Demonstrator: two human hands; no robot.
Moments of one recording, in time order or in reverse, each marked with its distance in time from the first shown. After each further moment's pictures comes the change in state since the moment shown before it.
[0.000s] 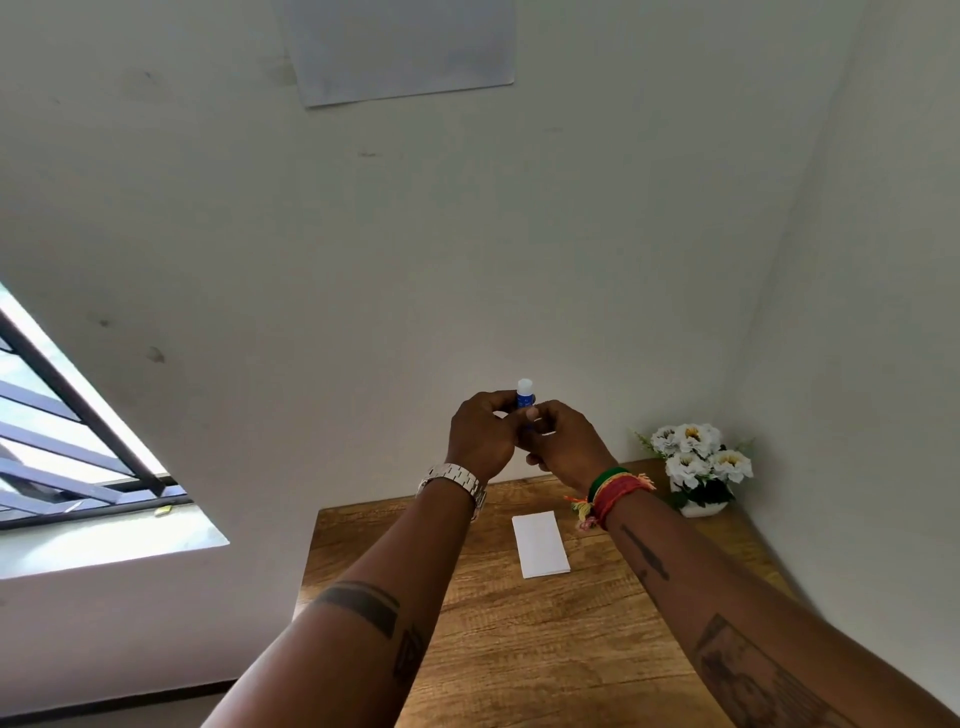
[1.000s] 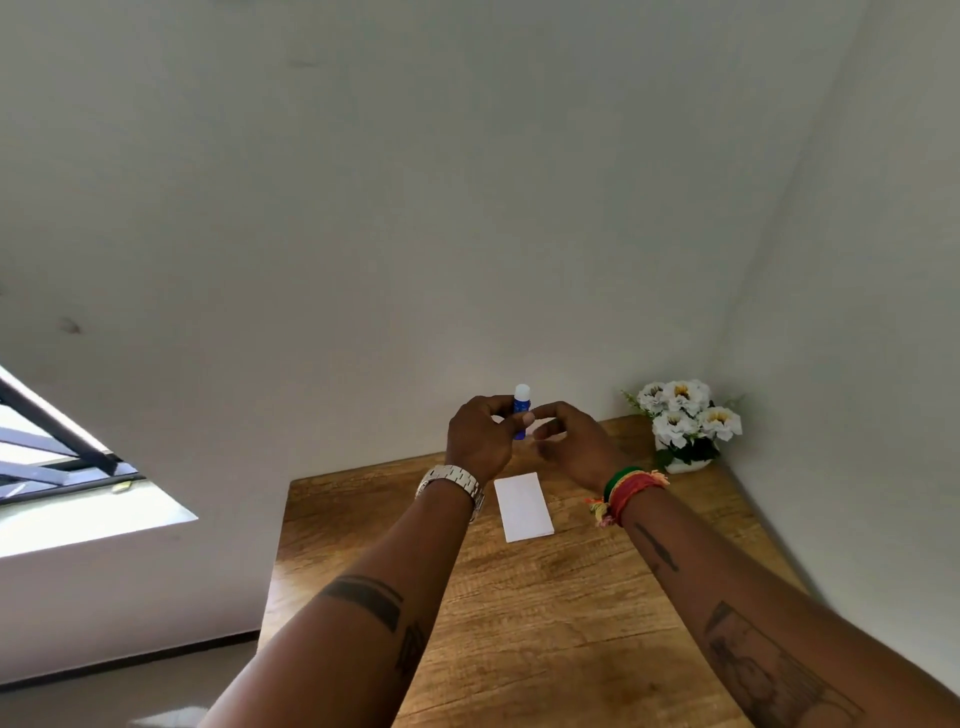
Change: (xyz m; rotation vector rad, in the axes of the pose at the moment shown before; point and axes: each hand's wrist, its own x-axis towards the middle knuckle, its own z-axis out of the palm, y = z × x) left_hand -0.002 -0.051 0.045 0.030 -0.096 -0.106; right_hand 0.001 0.070 -0.017 -0.173 -0.074 0.135
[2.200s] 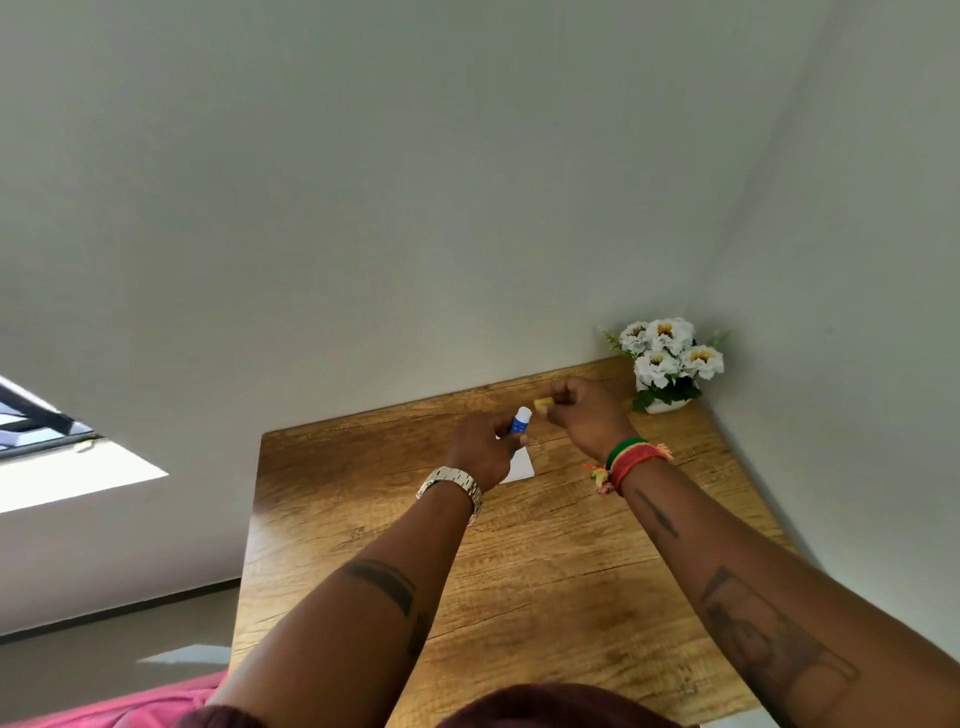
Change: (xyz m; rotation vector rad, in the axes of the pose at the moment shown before) left_hand -0.036 -0.062 0.048 0.191 -0.213 -0.113; right_hand -0.016 0.046 -0.003 0.104 0.124 0.108
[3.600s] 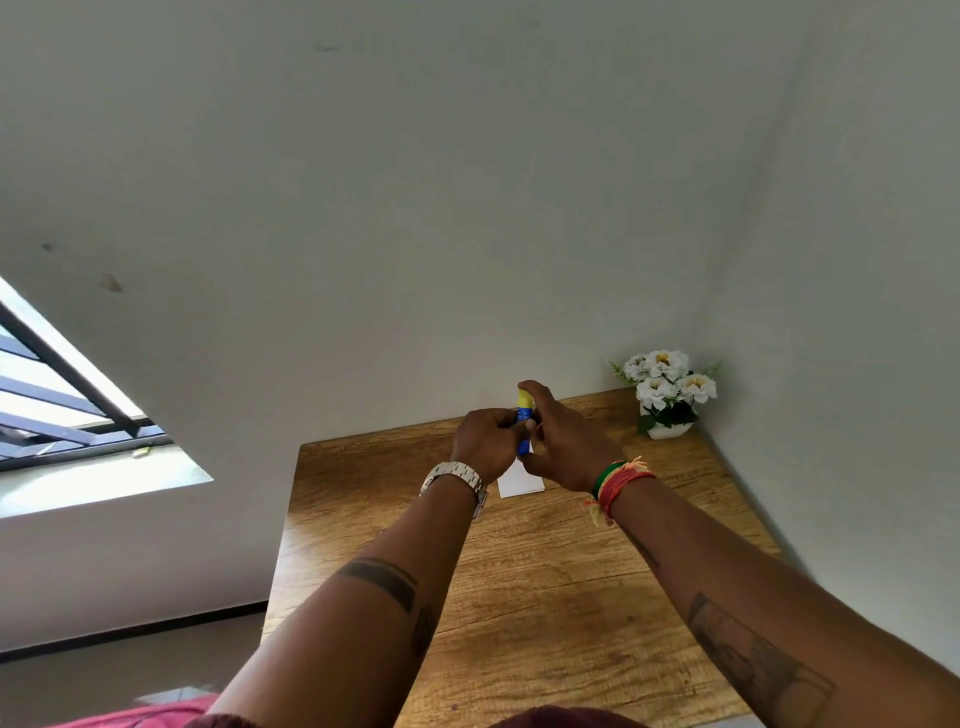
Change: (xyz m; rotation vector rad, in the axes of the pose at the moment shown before) left_hand -0.044 0.039 -0.038 -0.184 0.097 0.005; right_hand -0.051 -0.029 0.014 -0.563 -0.108 -0.504
